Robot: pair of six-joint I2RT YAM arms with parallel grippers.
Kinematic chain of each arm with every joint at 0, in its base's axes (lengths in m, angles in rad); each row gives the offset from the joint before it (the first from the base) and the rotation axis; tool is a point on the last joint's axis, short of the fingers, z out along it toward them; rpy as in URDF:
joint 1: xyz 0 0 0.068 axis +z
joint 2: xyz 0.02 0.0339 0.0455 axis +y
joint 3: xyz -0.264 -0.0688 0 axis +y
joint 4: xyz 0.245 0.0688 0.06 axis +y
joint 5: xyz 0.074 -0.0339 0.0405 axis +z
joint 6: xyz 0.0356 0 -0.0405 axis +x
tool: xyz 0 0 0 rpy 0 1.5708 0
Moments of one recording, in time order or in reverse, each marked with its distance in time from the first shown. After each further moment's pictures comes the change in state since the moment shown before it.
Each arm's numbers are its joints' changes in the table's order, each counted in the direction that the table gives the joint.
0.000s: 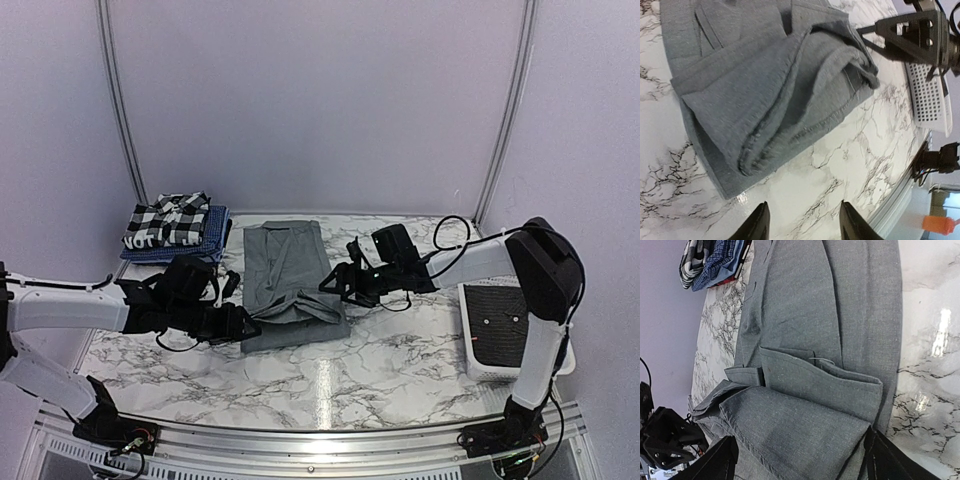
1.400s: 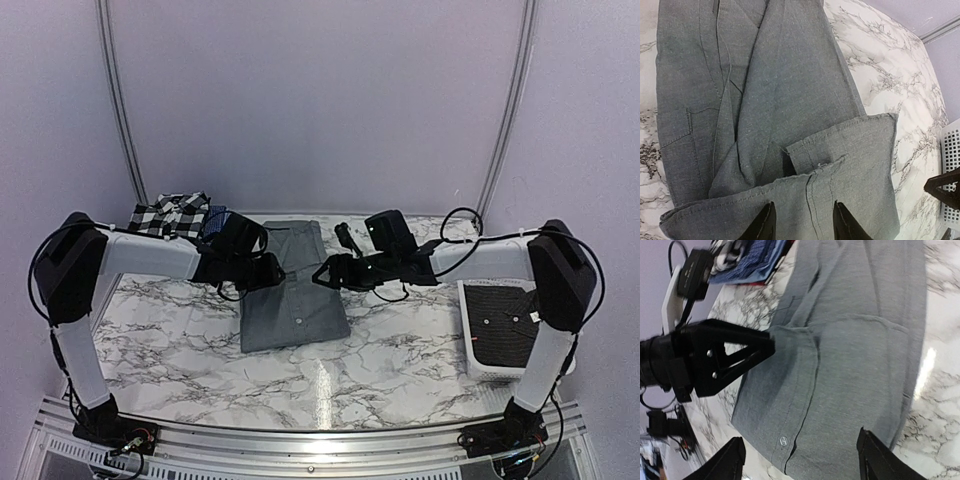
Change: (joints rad) left arm 0.079 0.550 -0.525 -0.052 0.249 0.034; right arm 0.064 -0.109 -0.039 0.083 -0.109 -0.150
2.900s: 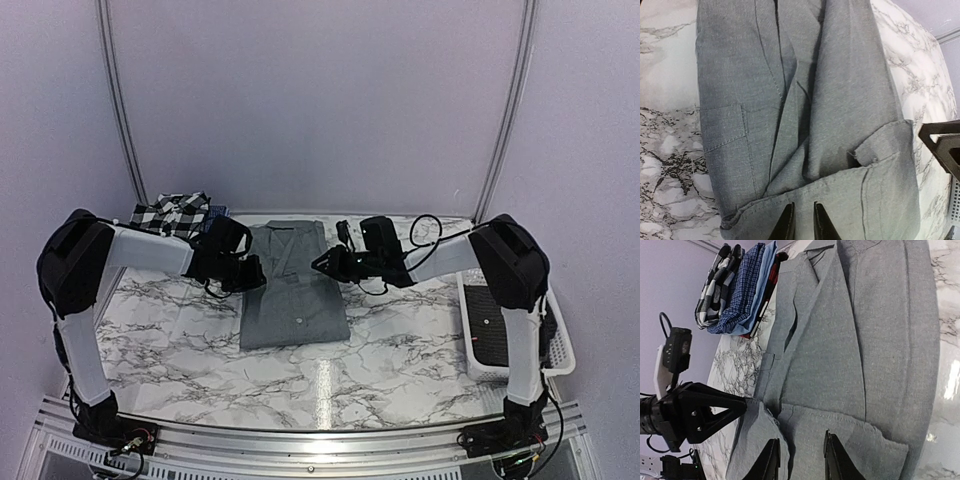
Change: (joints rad) left arm 0.118 0.044 0.021 0.017 -0.105 0.063; right arm -0.088 0.328 -0.152 -0.327 0.065 0.174
